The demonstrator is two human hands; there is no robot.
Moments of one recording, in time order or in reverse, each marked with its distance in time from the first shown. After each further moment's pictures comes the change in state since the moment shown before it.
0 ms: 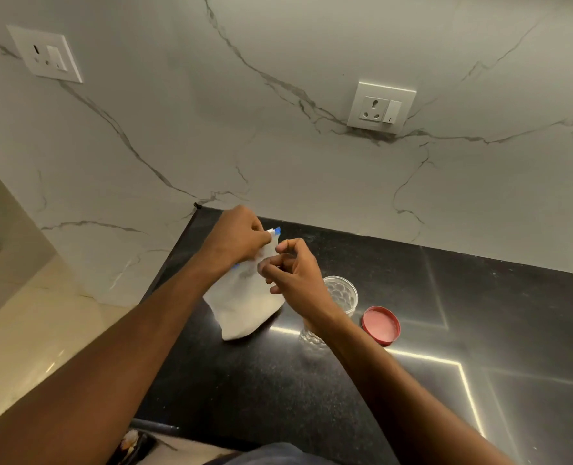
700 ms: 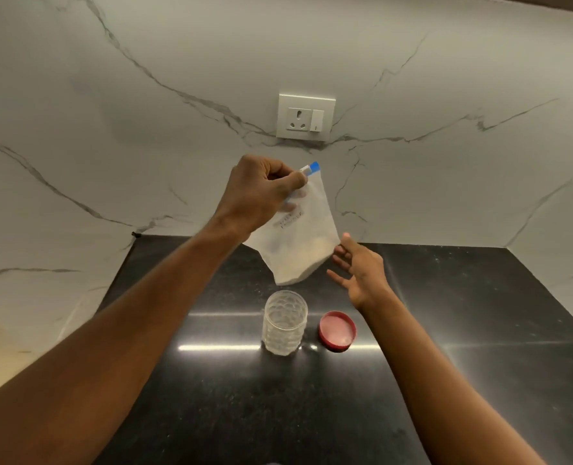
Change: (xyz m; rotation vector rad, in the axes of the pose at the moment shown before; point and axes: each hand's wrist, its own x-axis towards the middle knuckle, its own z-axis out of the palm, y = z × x) left_hand 0.039 0.142 0.012 -0.625 0.036 0.421; right_hand 0.015 0.012 -0.180 0.450 0.642 0.249
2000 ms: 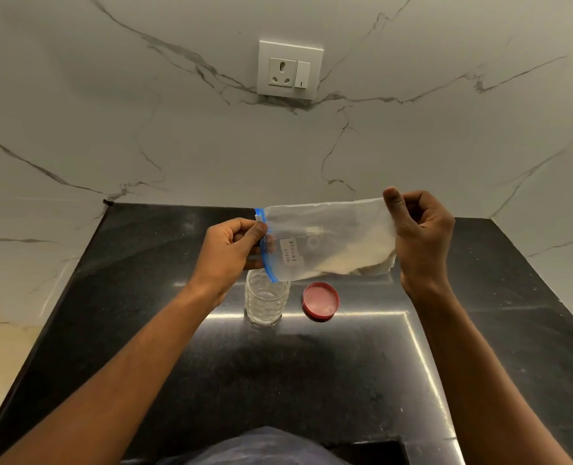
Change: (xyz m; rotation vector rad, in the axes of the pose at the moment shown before) left_hand -0.093 -0.098 0.036 -0.348 -0.015 -0.366; right_hand -0.038 -0.051 -0.066 -0.376 0.102 -0.773
